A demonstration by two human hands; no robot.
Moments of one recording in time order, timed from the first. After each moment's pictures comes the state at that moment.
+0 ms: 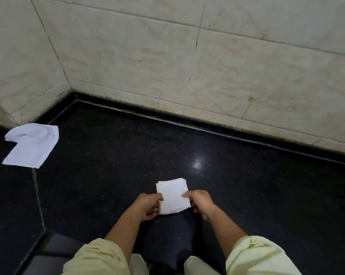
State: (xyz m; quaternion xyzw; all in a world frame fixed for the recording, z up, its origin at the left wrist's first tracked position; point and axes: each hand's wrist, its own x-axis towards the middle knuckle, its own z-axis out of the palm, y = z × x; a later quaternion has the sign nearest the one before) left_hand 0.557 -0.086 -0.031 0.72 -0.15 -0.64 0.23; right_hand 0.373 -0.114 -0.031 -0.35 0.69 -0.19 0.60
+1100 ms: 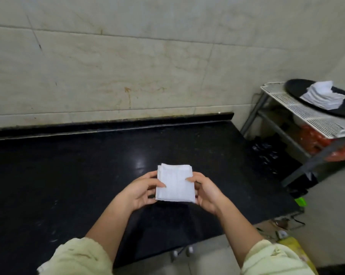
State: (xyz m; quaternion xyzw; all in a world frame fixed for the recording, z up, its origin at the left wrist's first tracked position) left_hand 0.308 -0.071 0.037 0.46 -0.33 -0.80 0.18; right_hand 0.112 0.005 0.042 -0.16 0.60 -0.47 0.62
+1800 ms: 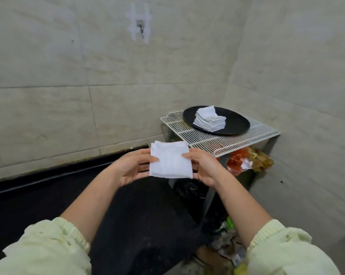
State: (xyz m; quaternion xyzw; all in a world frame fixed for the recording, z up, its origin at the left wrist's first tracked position) left_hand -0.069 -0.045 0.184 0.31 -0.55 -0.76 0.17; right_hand -0.252 0.075 0.190 -0.24 0.61 -0.59 0.47
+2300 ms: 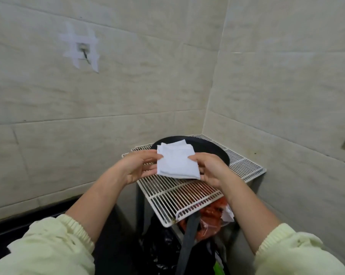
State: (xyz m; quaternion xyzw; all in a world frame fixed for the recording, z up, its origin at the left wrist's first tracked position) left_hand -0.310 -0.114 0.250 0.30 -0.54 -0.76 0.20; right_hand -0.485 0.017 0.249 -0.23 0.61 -0.63 0.41
